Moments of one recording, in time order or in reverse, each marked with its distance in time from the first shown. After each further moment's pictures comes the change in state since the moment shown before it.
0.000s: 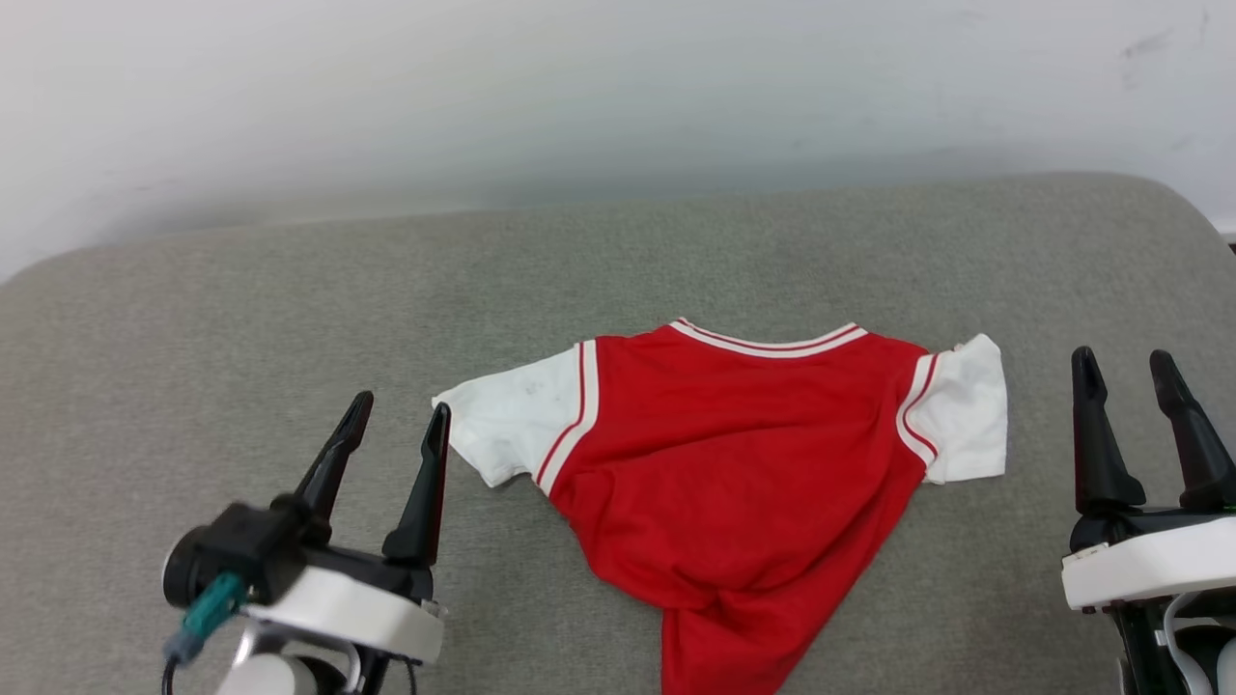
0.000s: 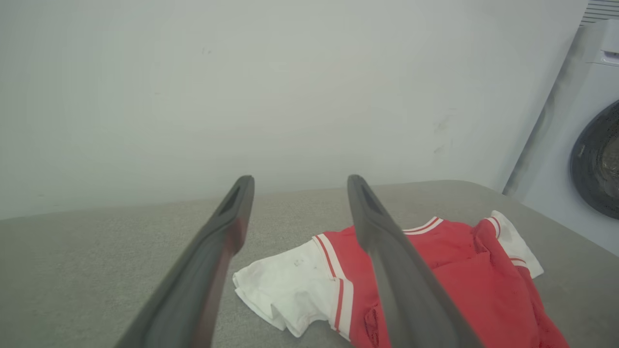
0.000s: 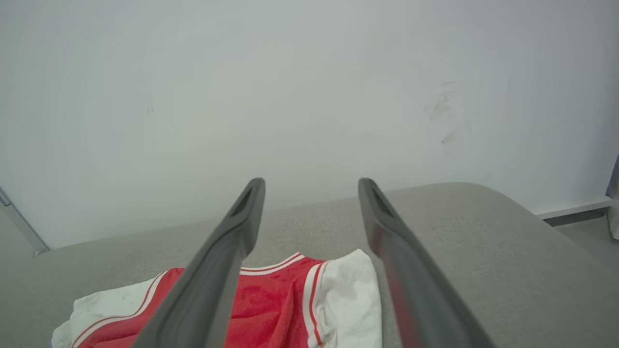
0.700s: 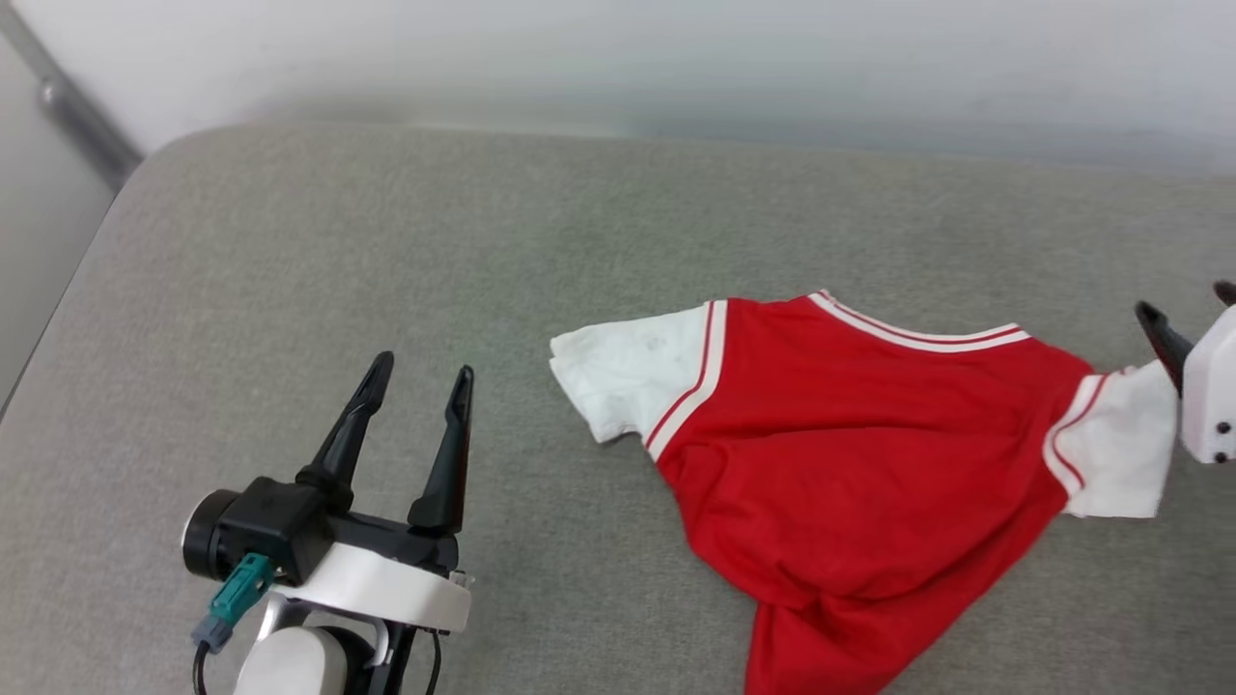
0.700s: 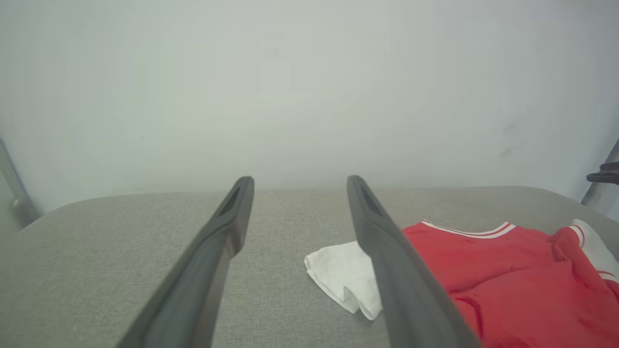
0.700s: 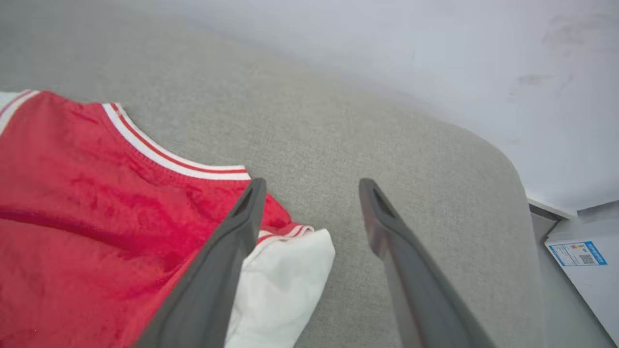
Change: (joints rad) left arm -0.076 -0.029 -0.017 0.013 0.063 0.000 0.000; right arm -0.491 -0.517 0.355 0.525 0.070 0.000 0.489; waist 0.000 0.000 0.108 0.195
